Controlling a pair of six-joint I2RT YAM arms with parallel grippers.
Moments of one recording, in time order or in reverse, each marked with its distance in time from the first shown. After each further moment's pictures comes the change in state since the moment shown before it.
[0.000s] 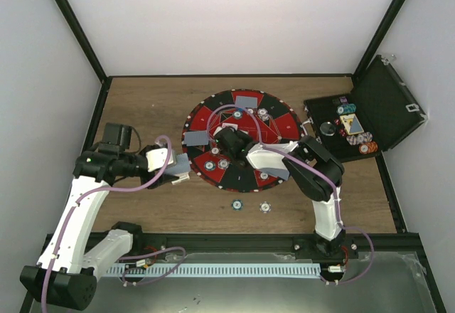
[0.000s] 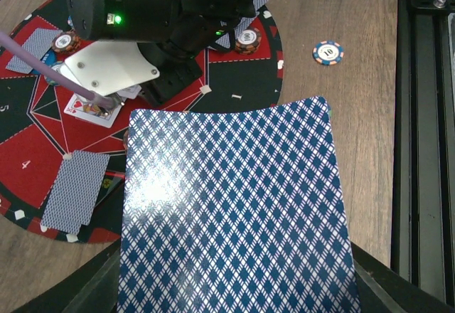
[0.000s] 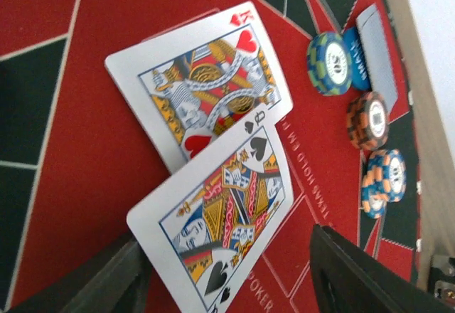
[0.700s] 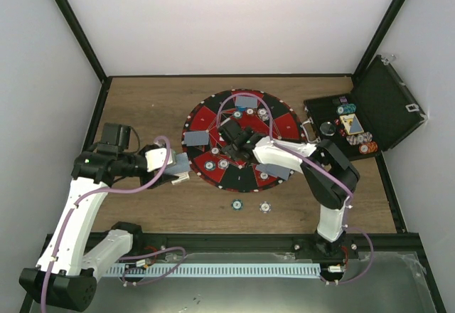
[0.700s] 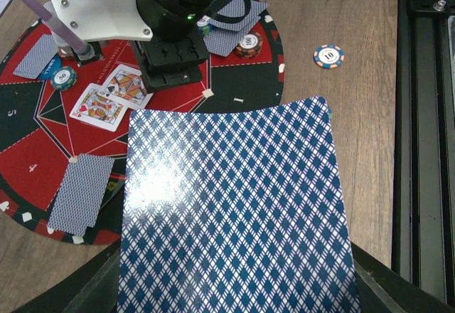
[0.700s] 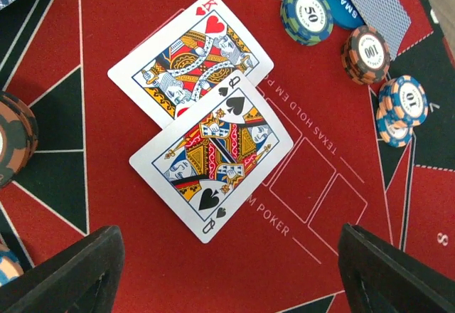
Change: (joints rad) left arm 0.000 -0.008 0.015 -0.008 0.001 0.000; right arm -0.013 -0.130 0.058 -0.299 -0.119 0.353
